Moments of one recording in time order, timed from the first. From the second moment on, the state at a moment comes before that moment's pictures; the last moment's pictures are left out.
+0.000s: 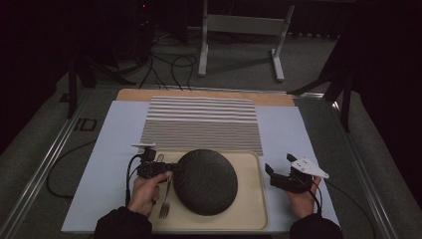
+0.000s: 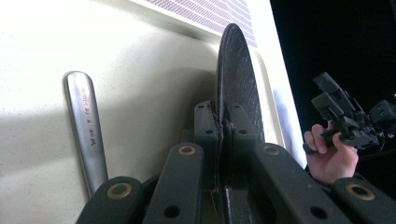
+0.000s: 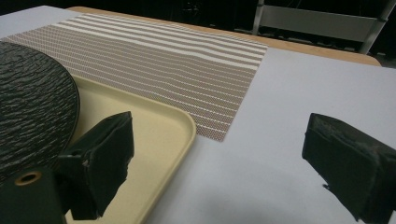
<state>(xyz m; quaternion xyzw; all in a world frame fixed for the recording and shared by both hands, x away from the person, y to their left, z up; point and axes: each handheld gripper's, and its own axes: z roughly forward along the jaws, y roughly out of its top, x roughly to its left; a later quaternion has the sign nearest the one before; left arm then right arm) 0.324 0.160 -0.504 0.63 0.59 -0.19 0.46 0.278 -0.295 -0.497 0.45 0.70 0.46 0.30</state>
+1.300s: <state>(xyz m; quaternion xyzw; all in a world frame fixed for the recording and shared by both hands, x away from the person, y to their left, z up) 0.317 0.146 -0.514 0.72 0.58 -0.13 0.36 0.278 -0.295 -0.498 0.45 0.71 0.46 0.30</state>
